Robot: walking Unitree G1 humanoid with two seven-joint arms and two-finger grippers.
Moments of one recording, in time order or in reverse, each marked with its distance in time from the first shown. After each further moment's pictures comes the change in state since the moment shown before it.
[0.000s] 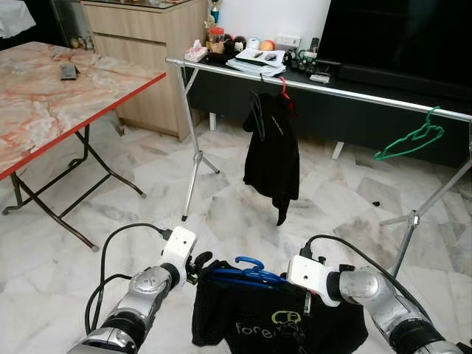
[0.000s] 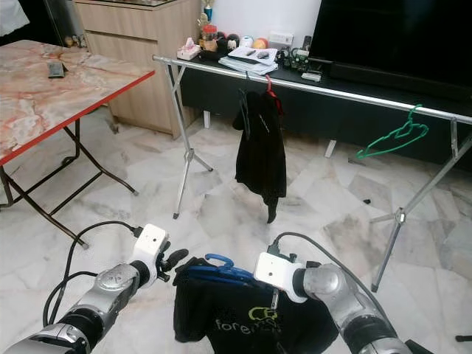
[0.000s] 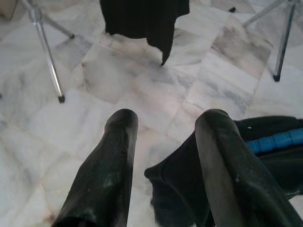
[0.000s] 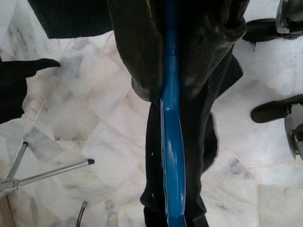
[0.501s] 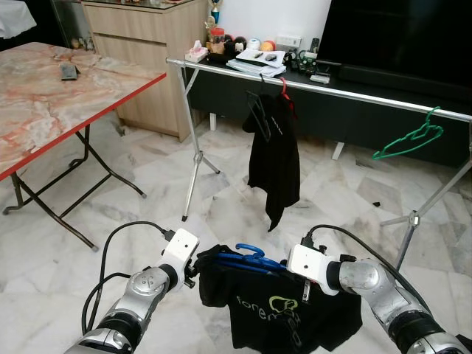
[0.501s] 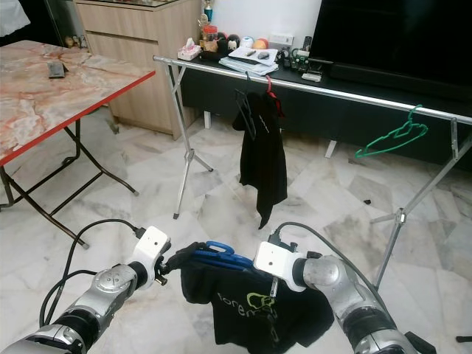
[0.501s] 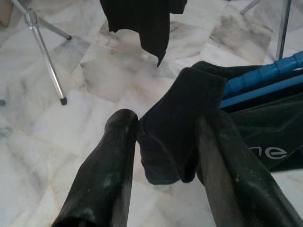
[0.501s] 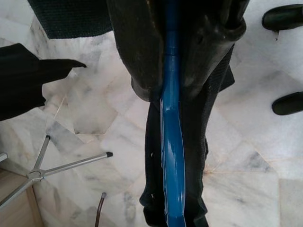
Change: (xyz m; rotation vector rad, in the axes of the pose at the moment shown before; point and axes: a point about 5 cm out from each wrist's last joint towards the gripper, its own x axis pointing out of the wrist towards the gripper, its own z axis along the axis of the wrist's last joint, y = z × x) left arm -0.001 -0.001 -0.003 0.067 0.019 -0.027; right arm -0.003 -0.015 0.009 -0.023 -0.025 -0.071
